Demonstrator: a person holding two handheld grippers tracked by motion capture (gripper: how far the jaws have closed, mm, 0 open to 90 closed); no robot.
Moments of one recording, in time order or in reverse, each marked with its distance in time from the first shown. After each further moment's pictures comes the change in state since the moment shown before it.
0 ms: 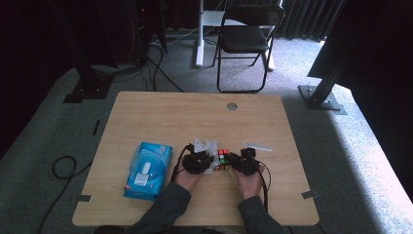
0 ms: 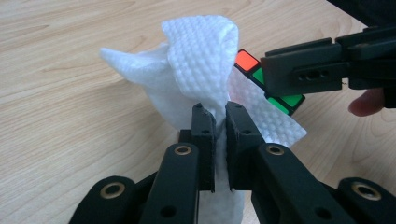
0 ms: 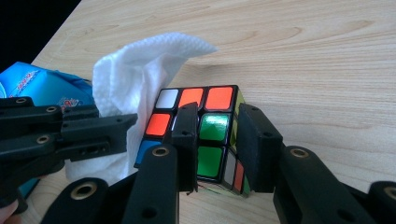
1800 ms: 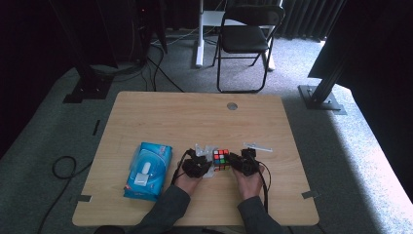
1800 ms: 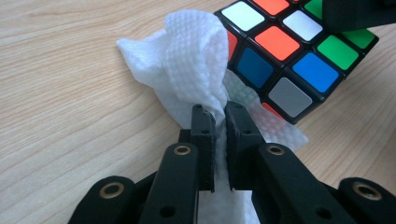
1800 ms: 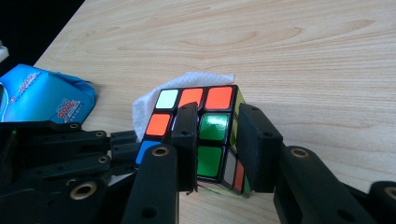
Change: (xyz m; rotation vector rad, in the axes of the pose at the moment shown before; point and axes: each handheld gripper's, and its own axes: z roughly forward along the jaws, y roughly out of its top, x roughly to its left) left arm 0.008 -0.022 0.021 0.085 0.041 -0.013; right arm -0.001 -0.001 0.000 -0.009 0.006 0.009
